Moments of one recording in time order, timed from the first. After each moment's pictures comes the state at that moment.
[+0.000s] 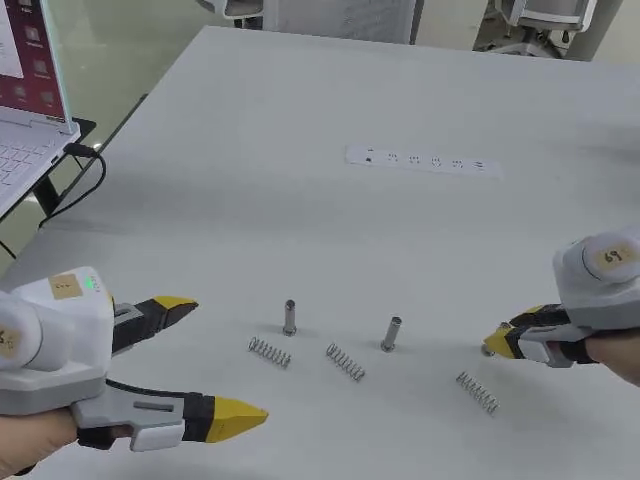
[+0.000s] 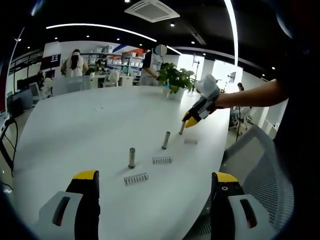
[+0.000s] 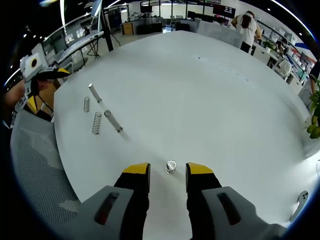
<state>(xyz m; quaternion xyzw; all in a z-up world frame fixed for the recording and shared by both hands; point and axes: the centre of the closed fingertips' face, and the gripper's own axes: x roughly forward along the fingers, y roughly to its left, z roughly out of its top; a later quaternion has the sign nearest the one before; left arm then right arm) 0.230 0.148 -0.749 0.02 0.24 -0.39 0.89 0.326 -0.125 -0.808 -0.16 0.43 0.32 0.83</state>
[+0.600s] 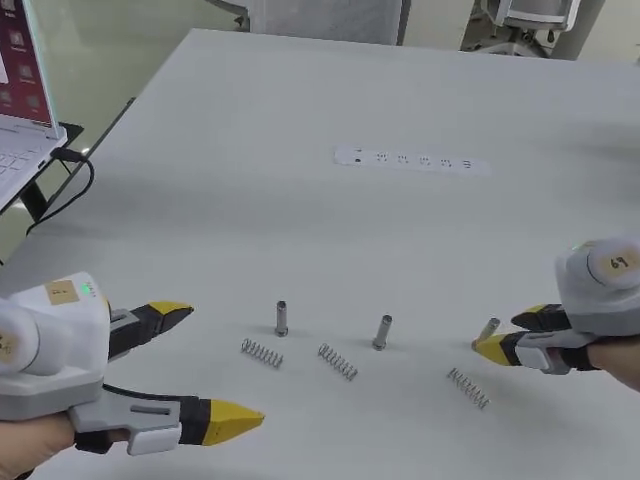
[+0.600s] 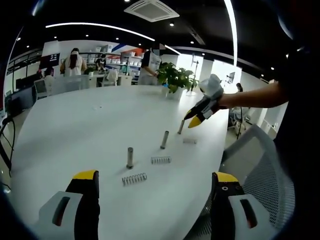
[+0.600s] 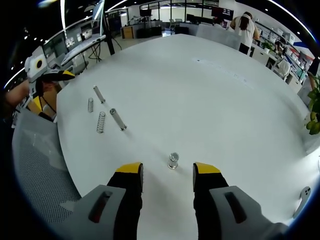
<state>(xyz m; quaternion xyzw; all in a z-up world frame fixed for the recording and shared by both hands) 0.231 0.143 -0.752 0.01 0.24 -0.40 0.89 0.314 -0.130 -0.801 -0.15 0.42 0.32 0.84</state>
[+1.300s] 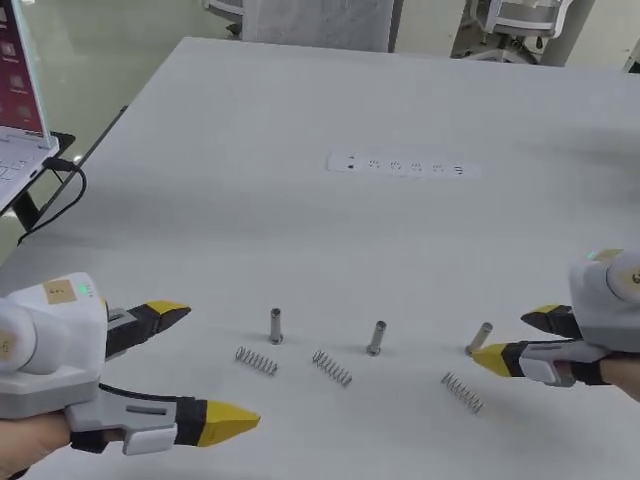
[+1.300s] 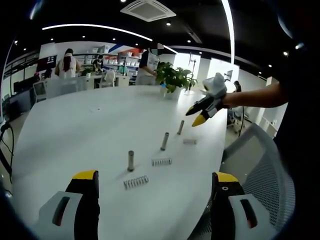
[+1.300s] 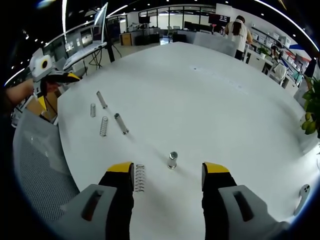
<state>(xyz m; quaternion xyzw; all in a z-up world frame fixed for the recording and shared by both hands) 0.236 0.142 -0.749 0.02 0.24 -0.41 0.88 0.311 -0.135 -0.787 -0.15 0.39 0.32 0.85</state>
